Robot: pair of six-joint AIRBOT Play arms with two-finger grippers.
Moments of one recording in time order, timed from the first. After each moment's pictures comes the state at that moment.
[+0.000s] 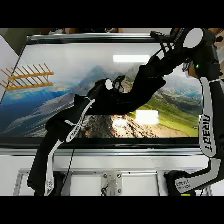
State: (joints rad) left arm -0.54 -2.18 2.00 1.01 -1.10 -1.59; right arm 0.16 -1.67 2.03 -1.17 1.63 1.42
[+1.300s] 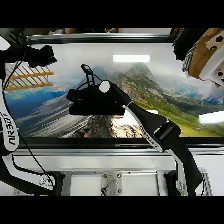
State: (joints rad) left arm 0.14 -1.68 2.00 1.08 -1.29 -1.57; right arm 0.69 -2.11 2.04 -0.61 0.74 1.36
